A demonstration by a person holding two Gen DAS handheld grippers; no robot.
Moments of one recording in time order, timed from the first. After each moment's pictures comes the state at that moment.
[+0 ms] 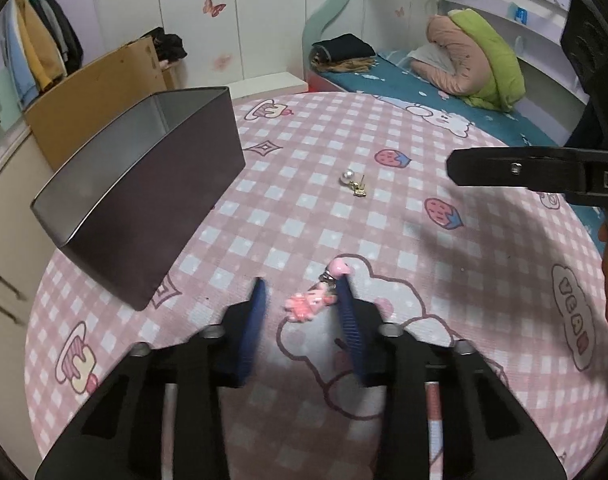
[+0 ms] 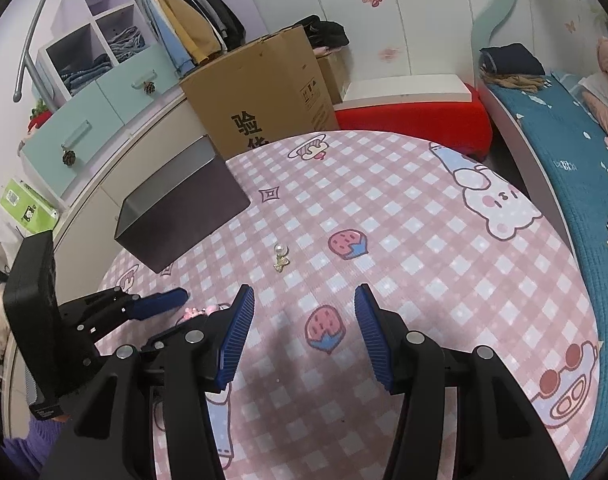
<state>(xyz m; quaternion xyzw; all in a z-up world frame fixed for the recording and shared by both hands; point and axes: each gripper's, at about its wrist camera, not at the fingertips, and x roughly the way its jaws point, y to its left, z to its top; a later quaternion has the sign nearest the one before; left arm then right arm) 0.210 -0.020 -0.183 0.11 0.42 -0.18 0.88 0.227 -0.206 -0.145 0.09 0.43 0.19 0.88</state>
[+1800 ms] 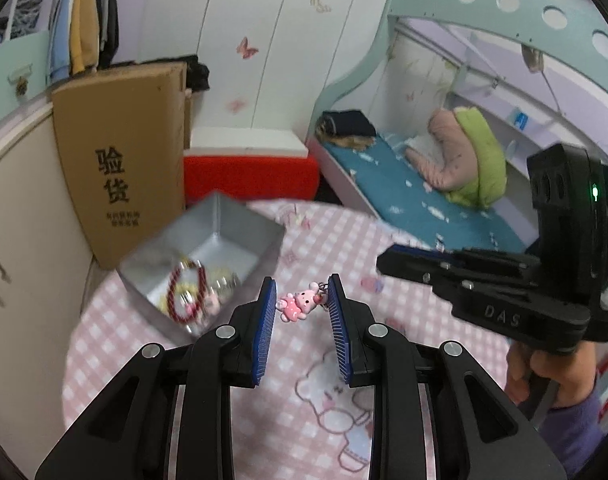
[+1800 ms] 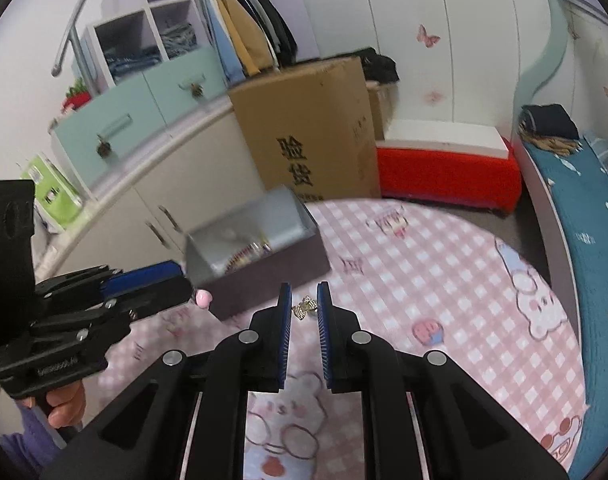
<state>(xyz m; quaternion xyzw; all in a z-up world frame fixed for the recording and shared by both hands) 0.210 0.052 -0.060 -0.04 0.36 -0.20 0.91 0.241 -0.133 -0.071 0.04 0.38 0.24 0.89</state>
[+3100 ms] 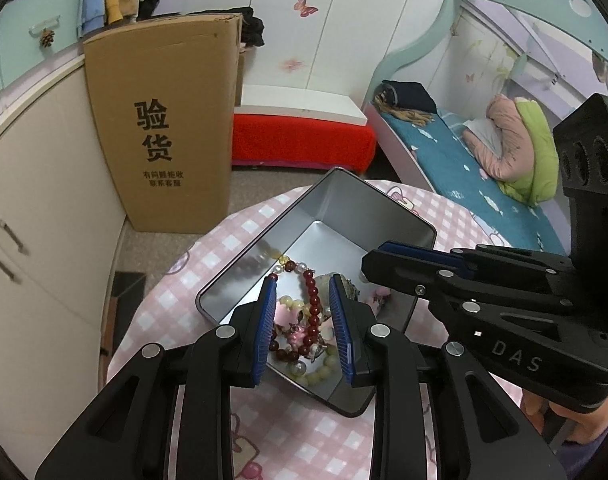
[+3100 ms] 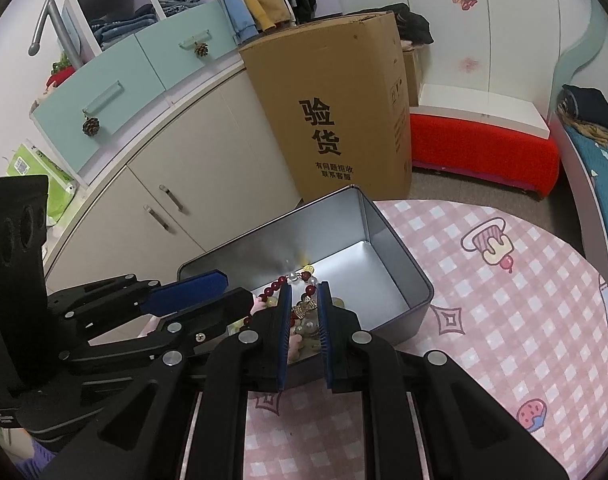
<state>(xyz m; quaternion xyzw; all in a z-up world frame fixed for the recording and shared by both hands) 0.300 0.103 -0.121 -0.05 0.44 -0.12 0.89 0.330 -0.033 -0.117 0.03 0.45 0.27 0.85</state>
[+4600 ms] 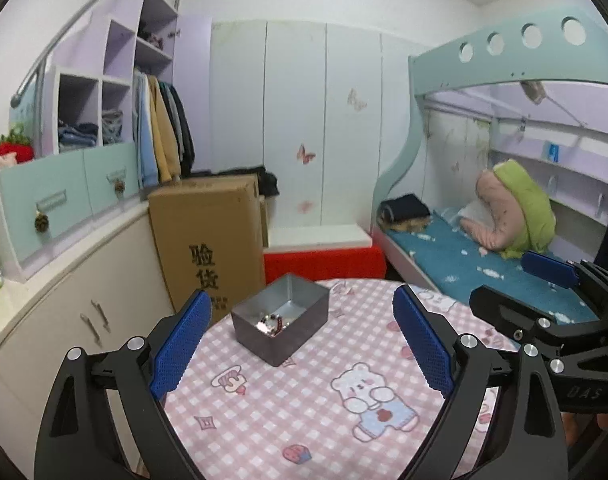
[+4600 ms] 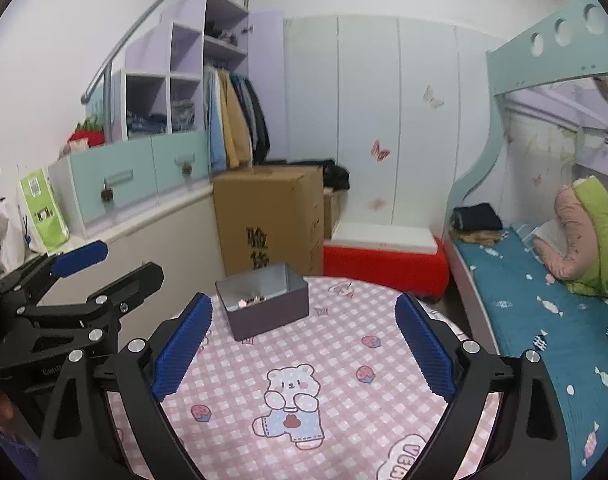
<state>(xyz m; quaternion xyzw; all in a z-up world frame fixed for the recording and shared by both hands) 0.029 0.044 0.015 0.02 0.17 -0.06 0.98 0.047 -0.141 0.014 -0.01 0.19 0.13 0.97</state>
